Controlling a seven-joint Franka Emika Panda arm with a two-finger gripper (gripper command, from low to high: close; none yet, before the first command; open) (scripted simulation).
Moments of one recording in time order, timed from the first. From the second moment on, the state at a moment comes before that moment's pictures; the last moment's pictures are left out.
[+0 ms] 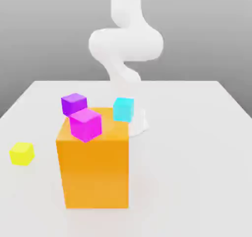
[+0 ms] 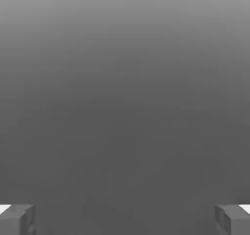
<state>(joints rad) -0.07 -0.71 -0.04 -2.34 0.00 2.35 0.87</state>
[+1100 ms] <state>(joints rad) -0.77 0.31 -0.18 -2.68 0.32 2.97 1.23</state>
